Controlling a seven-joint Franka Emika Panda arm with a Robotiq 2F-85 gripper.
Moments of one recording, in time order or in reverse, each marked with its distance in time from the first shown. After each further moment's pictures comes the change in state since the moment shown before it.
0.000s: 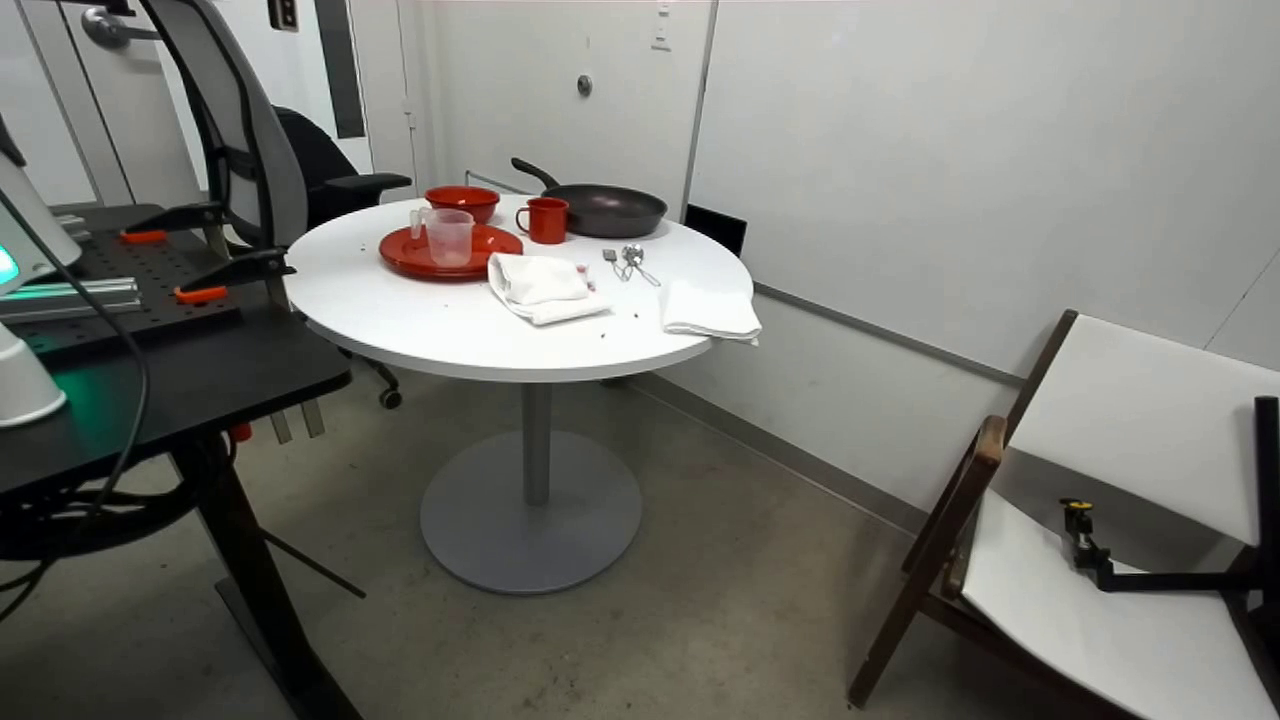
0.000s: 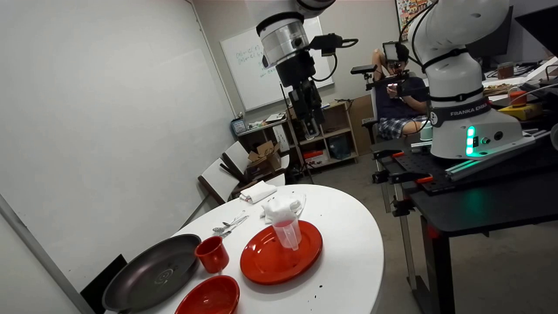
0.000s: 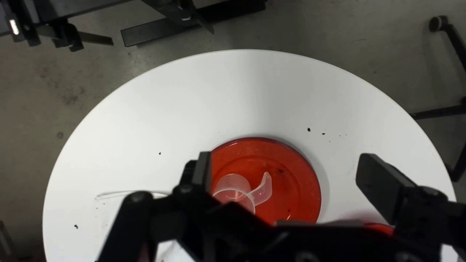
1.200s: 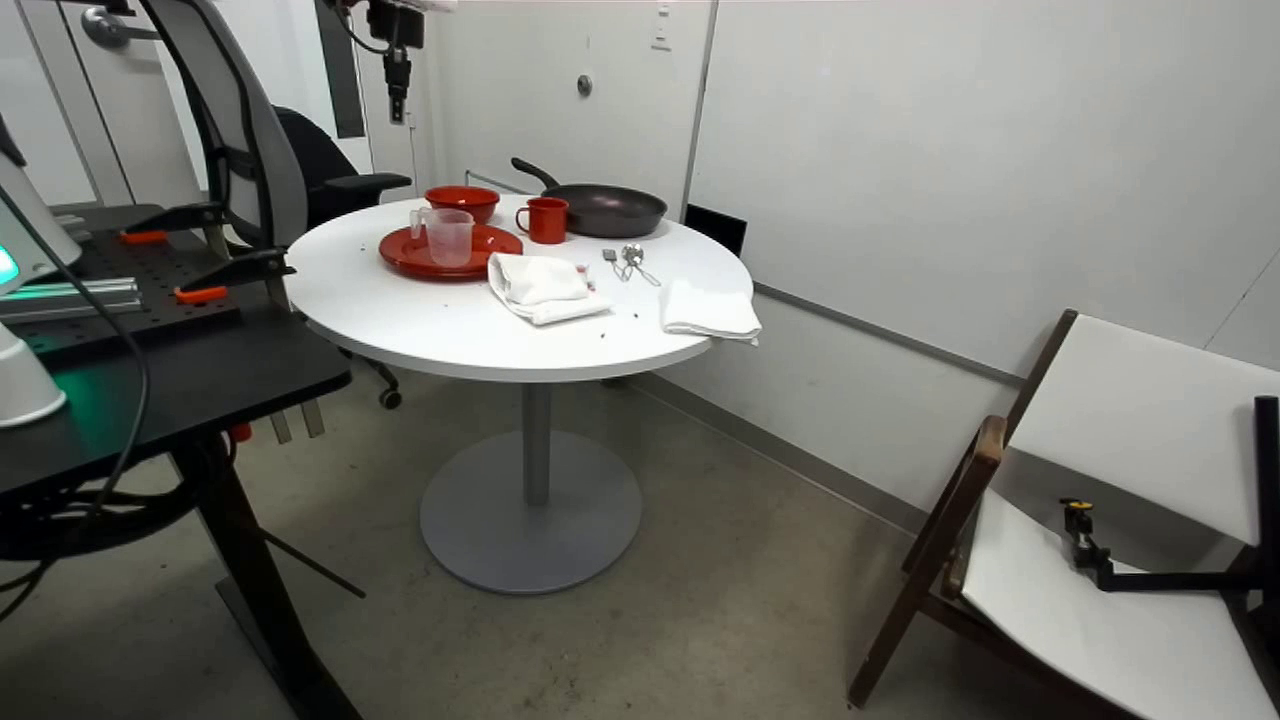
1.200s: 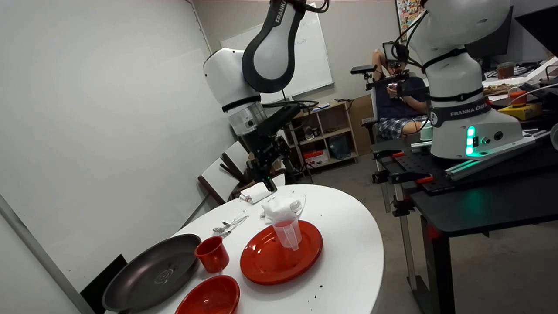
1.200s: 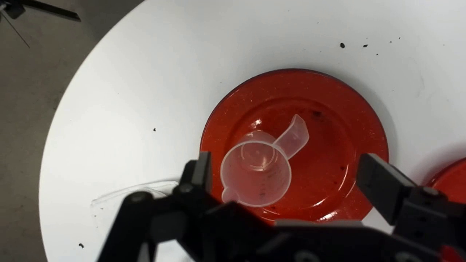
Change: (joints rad) arm 0.035 0.561 -0.186 0.340 -0.172 0.145 0.228
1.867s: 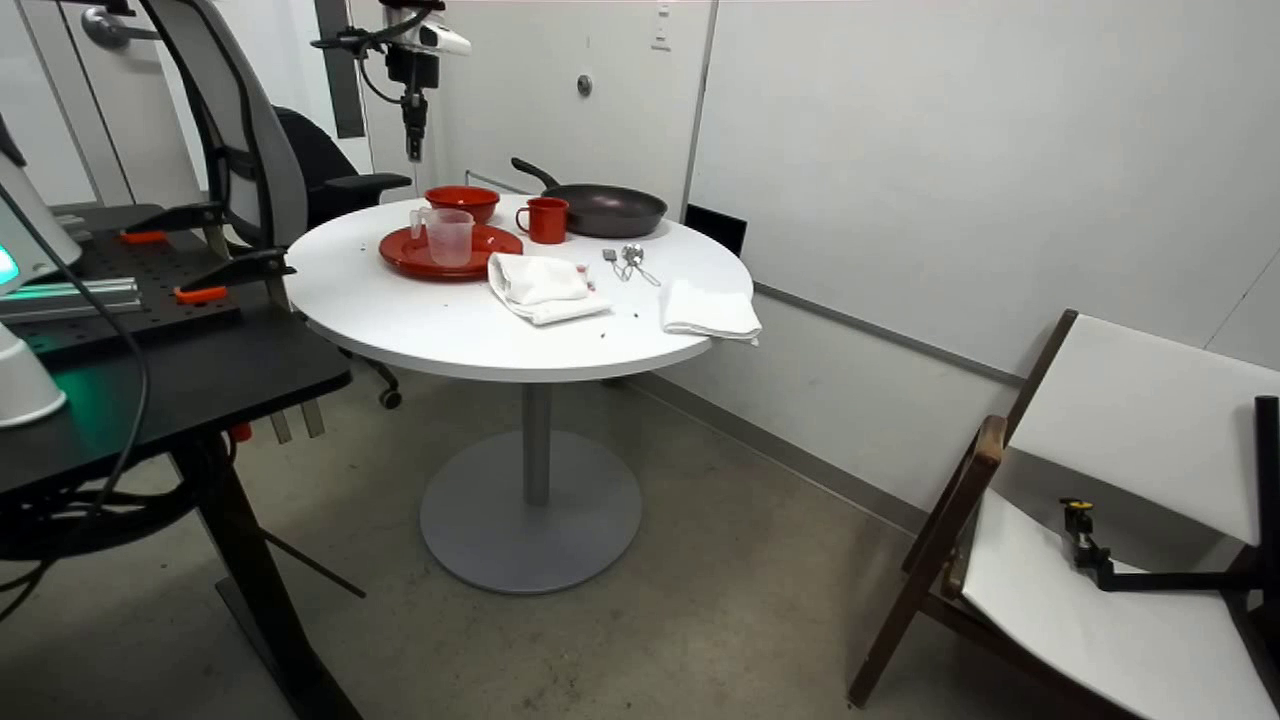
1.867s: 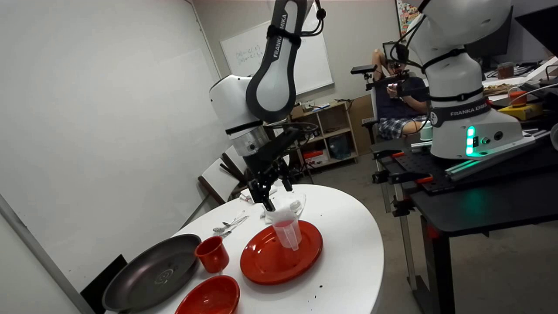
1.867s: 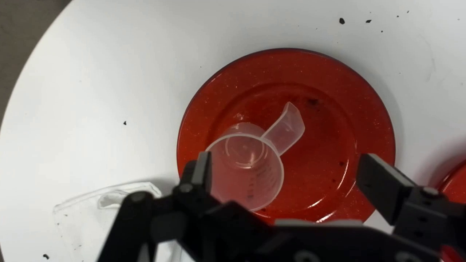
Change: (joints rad) arm 0.025 0.144 -0.041 0.042 0.008 0.141 -0.018
